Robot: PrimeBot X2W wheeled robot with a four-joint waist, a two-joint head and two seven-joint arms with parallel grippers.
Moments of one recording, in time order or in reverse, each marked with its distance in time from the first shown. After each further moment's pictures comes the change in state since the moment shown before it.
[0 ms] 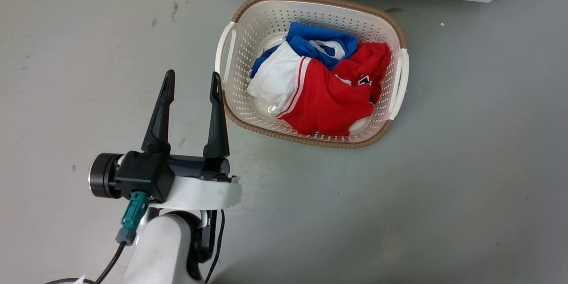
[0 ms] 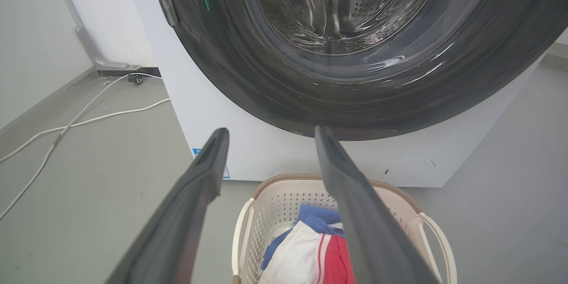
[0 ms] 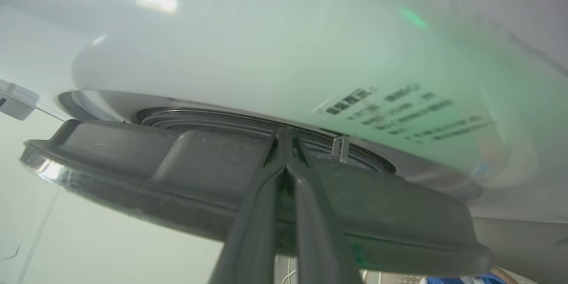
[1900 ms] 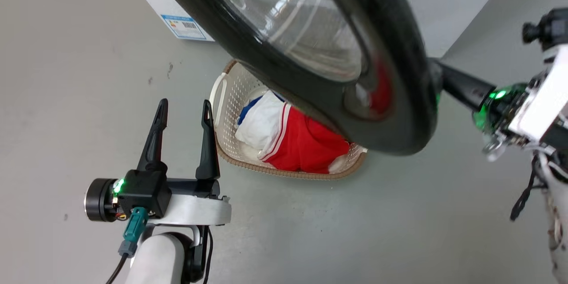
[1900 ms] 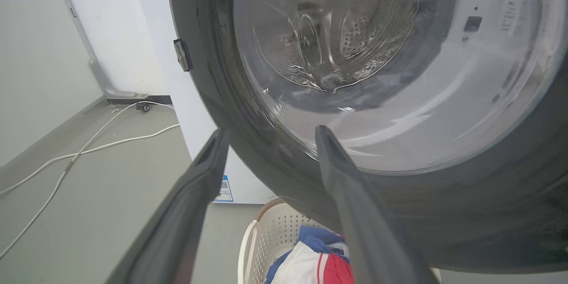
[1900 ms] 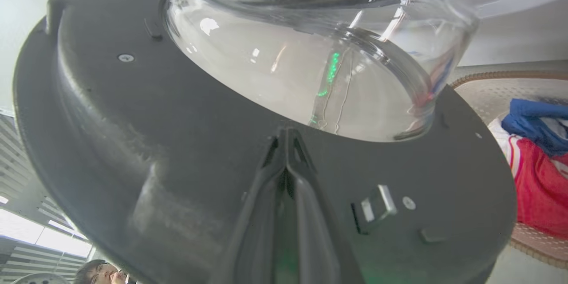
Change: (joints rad) left arm 0.070 0.000 0.042 0.037 0.042 -0.010 0.000; right arm 0.636 0.136 0.116 -0.535 0.054 -0.001 0.192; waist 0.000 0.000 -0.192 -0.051
